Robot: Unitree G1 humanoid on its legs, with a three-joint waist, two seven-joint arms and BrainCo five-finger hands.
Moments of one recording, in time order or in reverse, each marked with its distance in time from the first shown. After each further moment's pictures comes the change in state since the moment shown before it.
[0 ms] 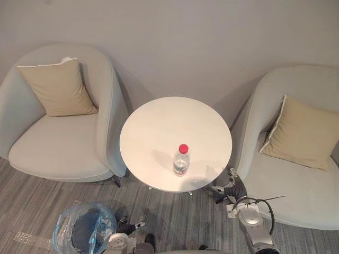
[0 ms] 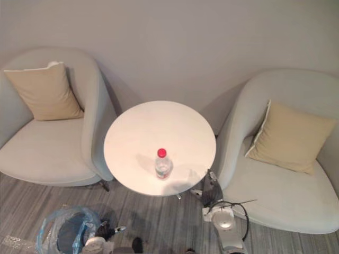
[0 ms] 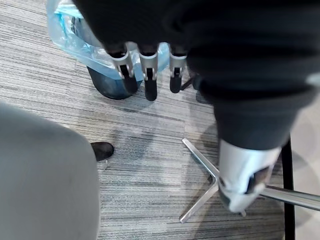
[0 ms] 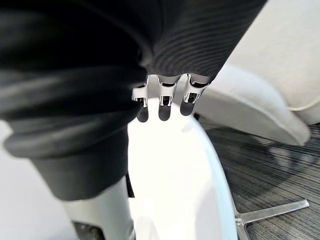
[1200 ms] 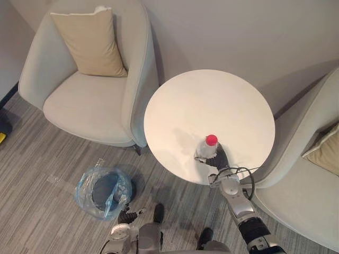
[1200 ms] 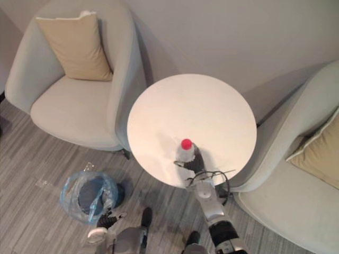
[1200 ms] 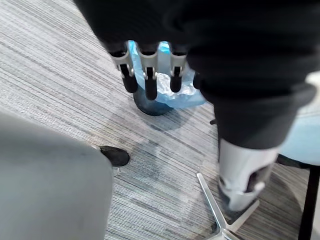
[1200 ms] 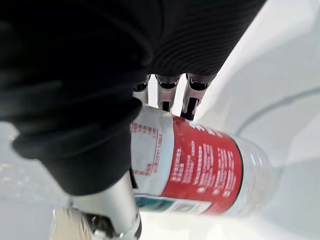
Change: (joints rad) left arm -0.013 -0.023 0.011 -0.111 -0.140 -0.028 0.023; right arm -0.321 0.041 0.103 0.025 -0.015 -0.007 -0.145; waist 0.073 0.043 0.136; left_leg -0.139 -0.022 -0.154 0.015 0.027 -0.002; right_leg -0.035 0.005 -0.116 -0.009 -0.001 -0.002
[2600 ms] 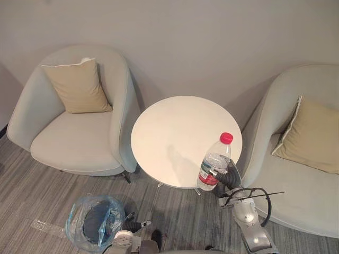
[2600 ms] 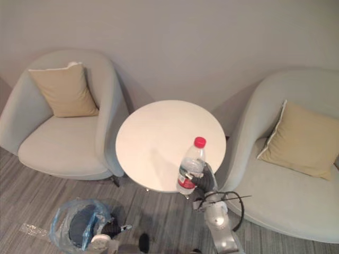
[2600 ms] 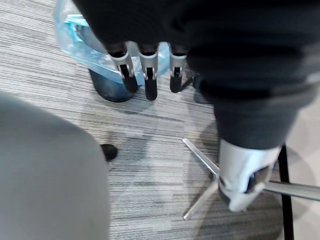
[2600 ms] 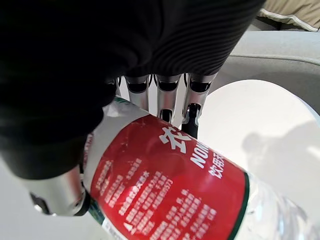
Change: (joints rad) left arm 0.005 0.015 -0.120 0.083 0.109 0.031 -0.022; right arm 0.407 -0.023 -0.040 -0.381 -0.143 0.007 0.043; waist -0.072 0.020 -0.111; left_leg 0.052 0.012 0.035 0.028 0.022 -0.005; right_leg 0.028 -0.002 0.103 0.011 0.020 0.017
